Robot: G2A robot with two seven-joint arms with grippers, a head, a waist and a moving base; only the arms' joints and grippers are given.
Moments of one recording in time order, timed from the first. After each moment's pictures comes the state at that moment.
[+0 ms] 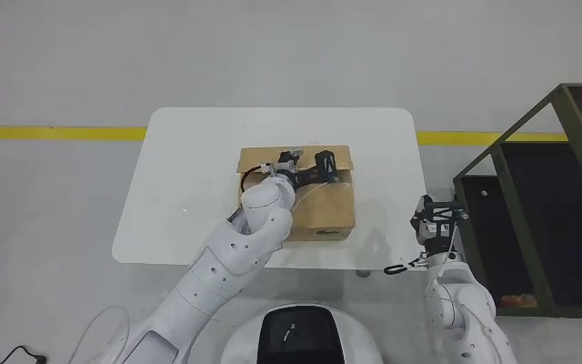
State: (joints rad) left arm 0.73 -1.46 -0.87 -1.35 2.15 -0.42 -0.64; right arm -1.53 -1.33 1.55 -1.76 -1.38 0.03 0.08
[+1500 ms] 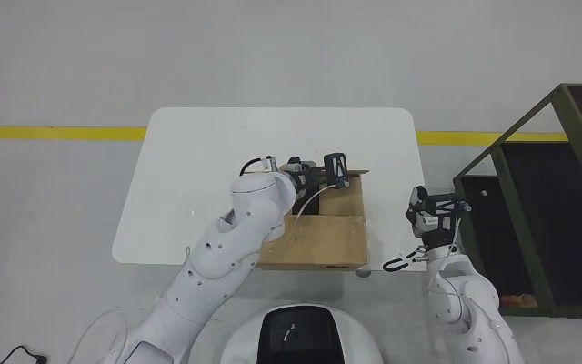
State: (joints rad) left arm 0.75 -1.47 -0.96 -1.58 1.88 -0.73 -0.84; right arm -1.49 -1.33 1.56 -1.77 -1.28 -0.07 0.08
